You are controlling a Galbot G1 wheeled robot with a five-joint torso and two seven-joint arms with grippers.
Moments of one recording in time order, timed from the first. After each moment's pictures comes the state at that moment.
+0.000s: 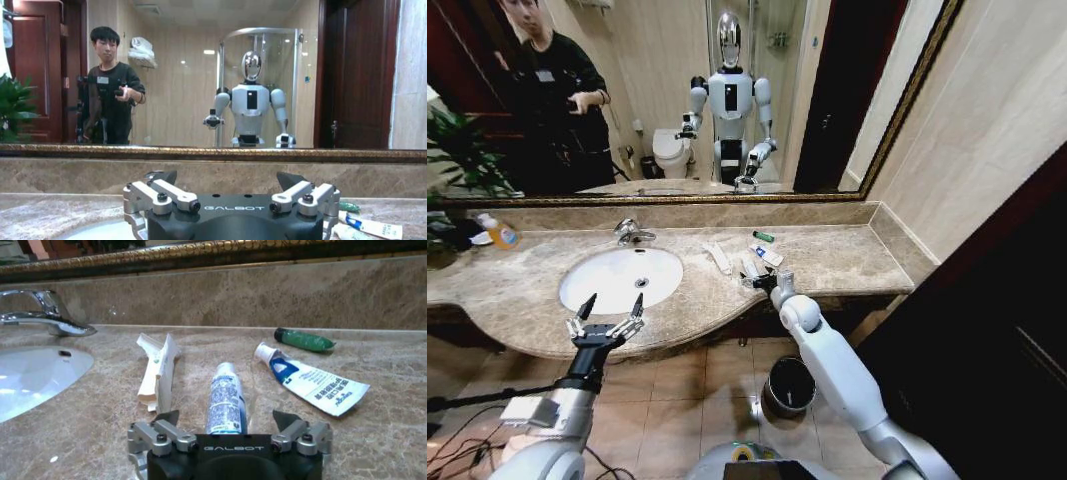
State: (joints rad) left arm 1.84 -1.36 -0.82 -2.47 -0.37 0.04 0.05; right arm -0.81 1.35 0.12 1.61 0.39 -0.49 0.08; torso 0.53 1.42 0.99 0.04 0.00
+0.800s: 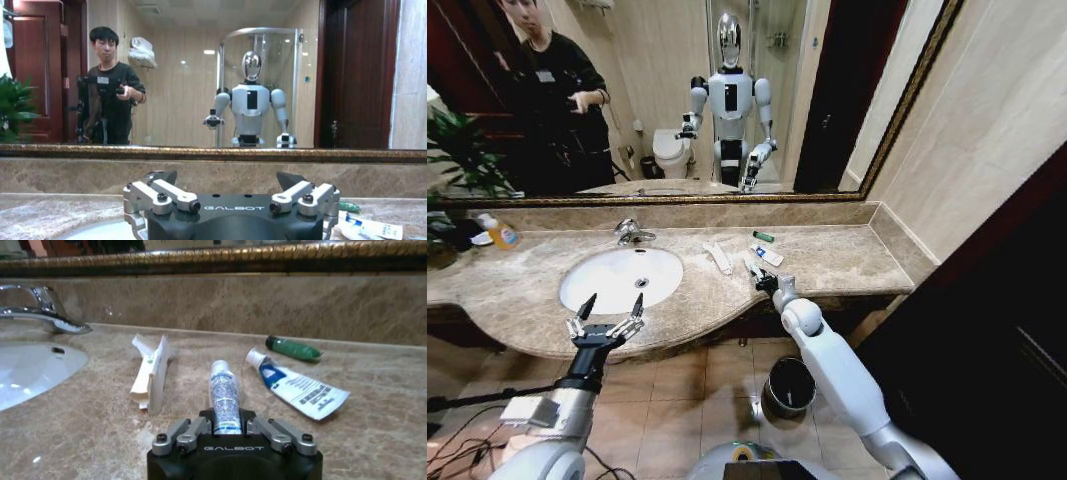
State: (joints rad) left arm 1.84 -1.36 -0.82 -2.47 -0.37 0.04 0.05; right arm -0.84 1.31 0.13 1.65 0.34 -0.46 0.08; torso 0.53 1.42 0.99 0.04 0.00
